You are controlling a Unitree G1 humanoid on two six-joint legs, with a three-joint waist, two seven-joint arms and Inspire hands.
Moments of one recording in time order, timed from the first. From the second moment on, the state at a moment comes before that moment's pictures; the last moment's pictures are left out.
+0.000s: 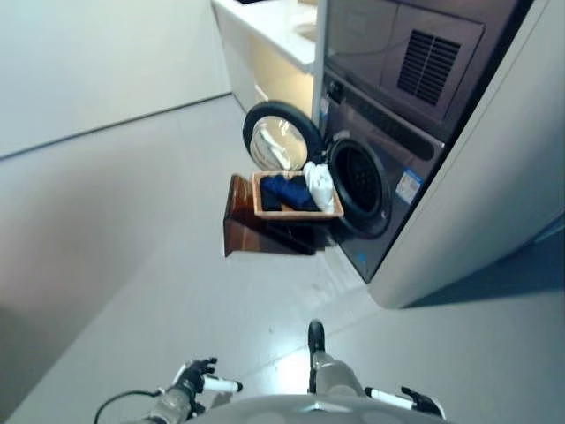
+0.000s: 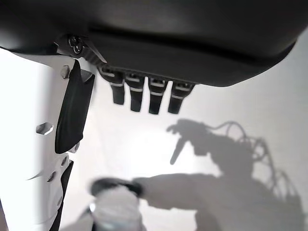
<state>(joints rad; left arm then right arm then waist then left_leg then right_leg) -0.03 0.11 -0.34 1.33 0.02 -0.14 0.03 0.07 -0.31 0.03 1.37 0.22 -0.11 -0.12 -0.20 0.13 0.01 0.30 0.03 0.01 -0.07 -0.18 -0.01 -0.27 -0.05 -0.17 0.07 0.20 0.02</state>
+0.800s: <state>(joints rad) -0.06 0.17 -0.30 1.30 -0.01 -0.19 0.10 -0.11 -0.33 0.12 1.31 0.36 -0.13 -0.17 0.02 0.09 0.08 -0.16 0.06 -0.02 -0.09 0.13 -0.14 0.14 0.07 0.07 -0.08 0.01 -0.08</state>
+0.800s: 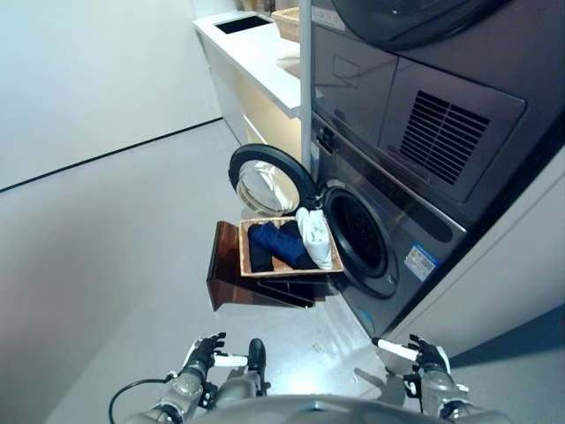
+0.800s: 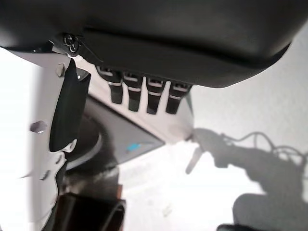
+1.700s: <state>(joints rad) 0.00 0.27 -0.21 1.15 -0.19 -0.23 0.15 -0.09 -0.27 0.11 1.21 0.44 -0.13 -0.16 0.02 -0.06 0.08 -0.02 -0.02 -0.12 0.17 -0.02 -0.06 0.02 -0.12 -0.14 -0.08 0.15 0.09</state>
